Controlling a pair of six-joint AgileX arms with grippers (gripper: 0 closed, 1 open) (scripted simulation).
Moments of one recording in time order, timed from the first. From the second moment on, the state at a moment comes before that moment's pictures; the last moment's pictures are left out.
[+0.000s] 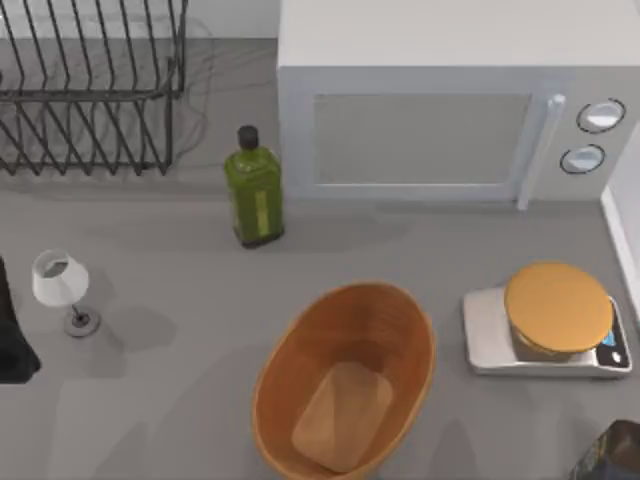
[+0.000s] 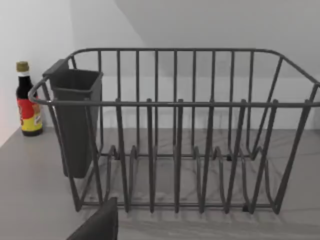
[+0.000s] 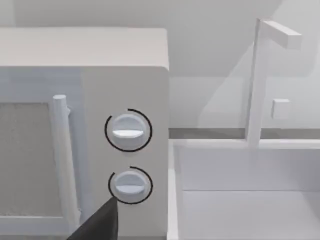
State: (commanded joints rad) left arm 0.00 0.00 0.00 0.00 0.00 0.00; right arm 0.00 0.00 0.00 0.00 0.00 0.00
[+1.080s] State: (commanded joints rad) left arm 0.16 1.18 0.82 -0.61 0.03 0.31; right arm 0.00 0.00 0.00 0.00 0.00 0.00
